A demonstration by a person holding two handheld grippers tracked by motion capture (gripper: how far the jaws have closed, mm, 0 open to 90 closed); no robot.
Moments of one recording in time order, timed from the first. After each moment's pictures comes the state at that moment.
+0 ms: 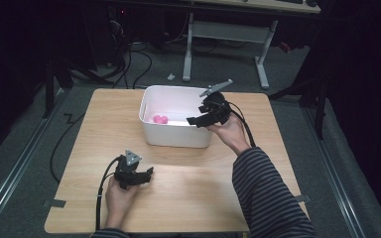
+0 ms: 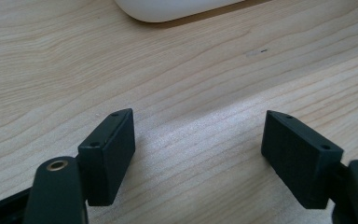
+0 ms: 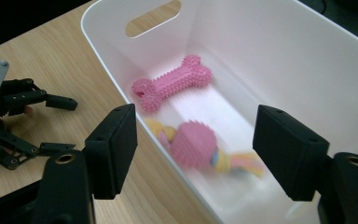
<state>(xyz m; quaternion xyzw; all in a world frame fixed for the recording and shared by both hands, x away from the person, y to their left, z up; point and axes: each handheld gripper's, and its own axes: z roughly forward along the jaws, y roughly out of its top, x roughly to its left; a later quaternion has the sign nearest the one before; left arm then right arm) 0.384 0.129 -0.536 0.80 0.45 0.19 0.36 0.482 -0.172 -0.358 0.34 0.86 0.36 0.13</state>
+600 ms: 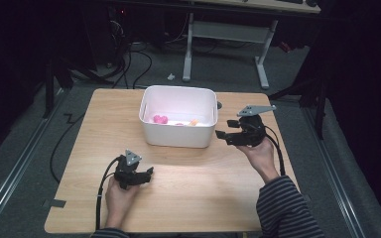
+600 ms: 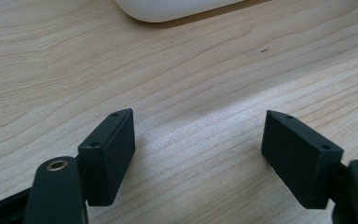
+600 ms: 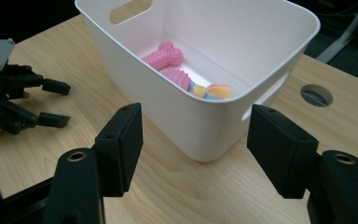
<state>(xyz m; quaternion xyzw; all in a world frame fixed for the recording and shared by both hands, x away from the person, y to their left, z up) 0.384 0.129 -0.536 0.80 0.45 0.19 0.36 0.413 -0.249 -0.370 0.38 0.81 0.41 0.17</state>
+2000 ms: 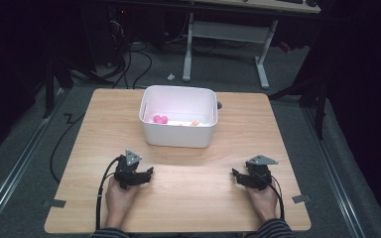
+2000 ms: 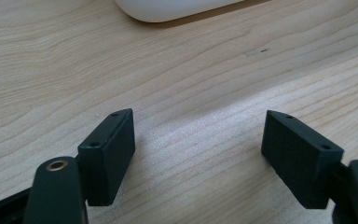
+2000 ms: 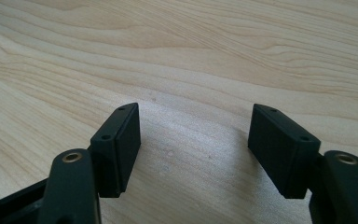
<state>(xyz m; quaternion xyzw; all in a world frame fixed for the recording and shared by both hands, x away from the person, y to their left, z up) 0.384 0.129 -0.536 0.80 0.45 0.19 0.36 0.356 -0.300 -0.530 0.50 0.77 0.32 0.22</state>
